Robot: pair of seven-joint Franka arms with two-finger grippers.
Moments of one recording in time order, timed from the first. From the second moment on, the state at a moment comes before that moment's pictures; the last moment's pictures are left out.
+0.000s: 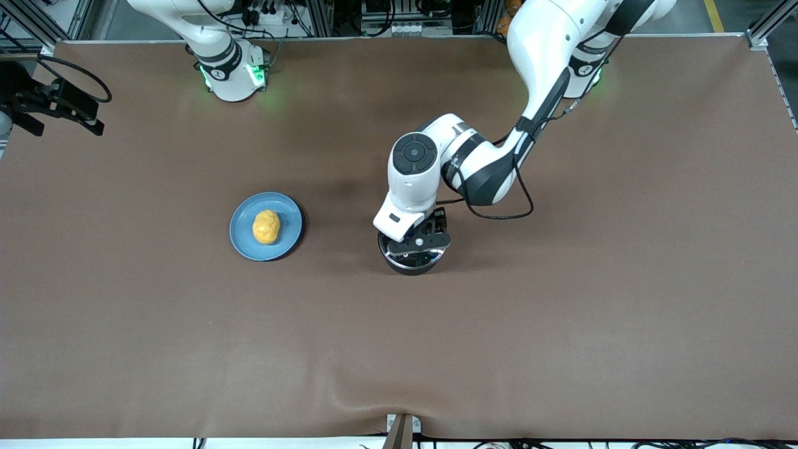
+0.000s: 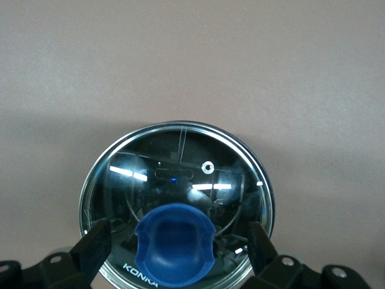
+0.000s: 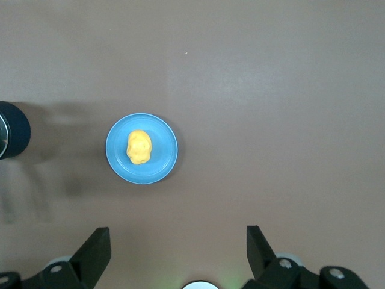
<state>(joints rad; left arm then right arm) -0.64 0.73 -0.16 -1.31 0.14 2.07 -0.97 0.01 -0.06 0.04 -1.47 0.00 1.39 0.04</state>
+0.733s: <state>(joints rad) -0.64 0.74 -0.16 -1.32 0.14 2.04 -0.98 0.01 -0.04 0.04 -1.47 0.00 1.39 0.04</state>
